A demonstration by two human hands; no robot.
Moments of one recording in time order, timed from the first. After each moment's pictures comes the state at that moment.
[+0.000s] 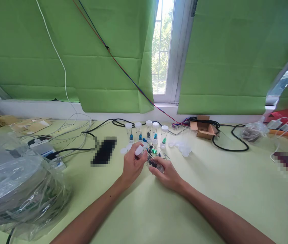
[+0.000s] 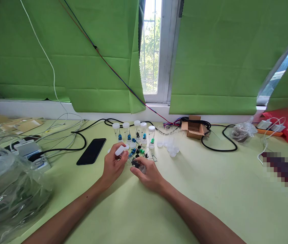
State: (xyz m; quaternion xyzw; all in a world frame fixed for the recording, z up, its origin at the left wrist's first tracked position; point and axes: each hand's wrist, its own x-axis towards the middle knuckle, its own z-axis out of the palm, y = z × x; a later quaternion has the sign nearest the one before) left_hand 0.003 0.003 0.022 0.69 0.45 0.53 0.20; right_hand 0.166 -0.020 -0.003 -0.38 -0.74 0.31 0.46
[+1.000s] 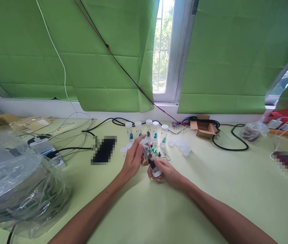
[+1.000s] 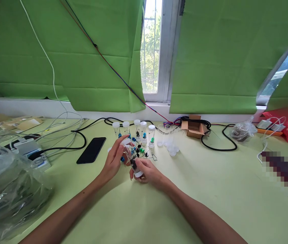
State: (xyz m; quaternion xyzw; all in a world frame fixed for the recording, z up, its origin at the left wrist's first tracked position) left_hand 0.004 0.003 0.035 0.68 0.36 0.52 0.36; right_hand 0.166 -0.019 0.003 -0.26 -0.58 0.67 0.38
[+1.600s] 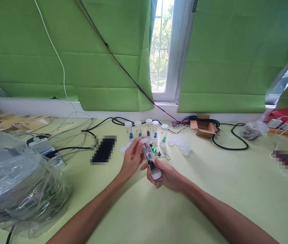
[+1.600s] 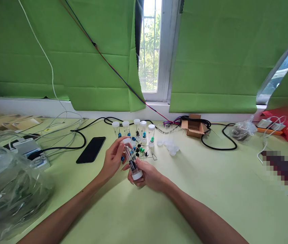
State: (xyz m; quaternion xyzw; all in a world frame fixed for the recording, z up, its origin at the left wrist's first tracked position) left_hand 0.008 0.007 0.033 0.63 0.35 0.57 0.40; right_hand 0.166 -0.022 0.006 -0.23 -0.50 0.77 0.33
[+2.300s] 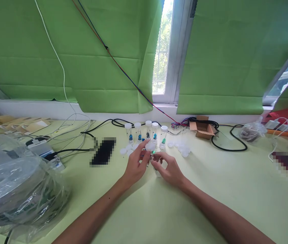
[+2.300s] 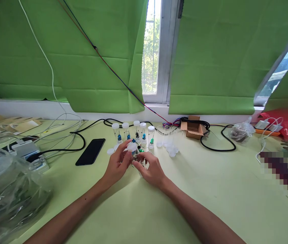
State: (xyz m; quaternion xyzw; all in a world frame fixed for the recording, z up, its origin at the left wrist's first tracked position) left_hand 0.012 0.000 0.025 0.71 0.37 0.51 0.31; right_hand 0.174 -0.014 0.006 -0.38 -0.73 0.26 0.50
